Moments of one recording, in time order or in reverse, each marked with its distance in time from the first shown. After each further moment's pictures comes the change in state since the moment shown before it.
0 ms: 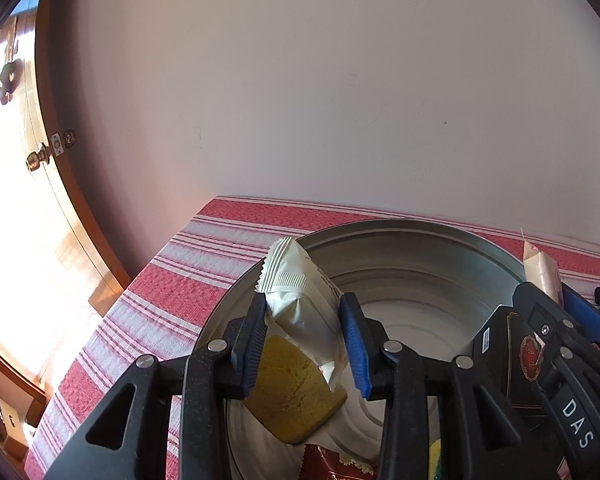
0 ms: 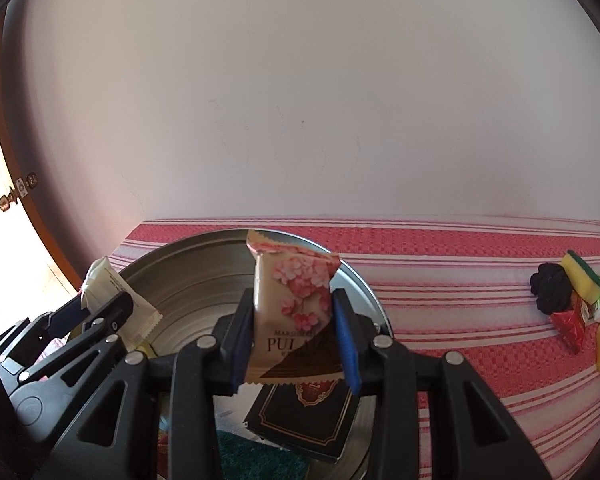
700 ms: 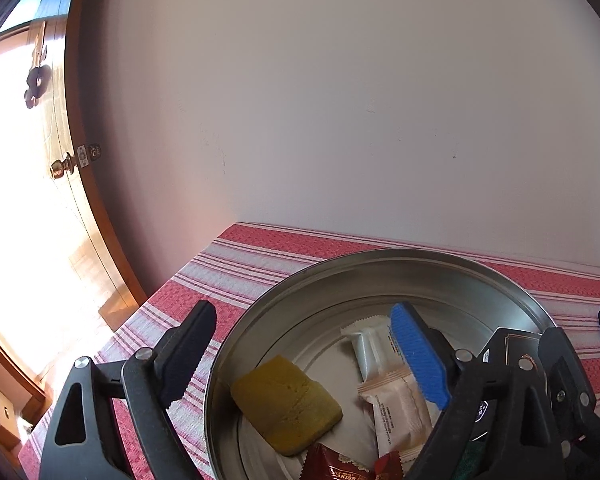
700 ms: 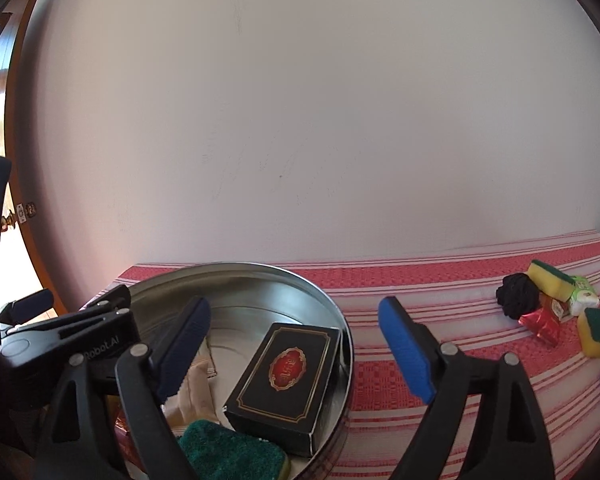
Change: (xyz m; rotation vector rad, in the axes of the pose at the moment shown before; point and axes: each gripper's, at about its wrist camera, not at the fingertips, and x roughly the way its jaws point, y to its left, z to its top) left arm -0.014 0.011 -0.004 -0.042 -0.126 0.056; right arm -0.045 -0.010 -0.038 0.006 -0.255 -0.067
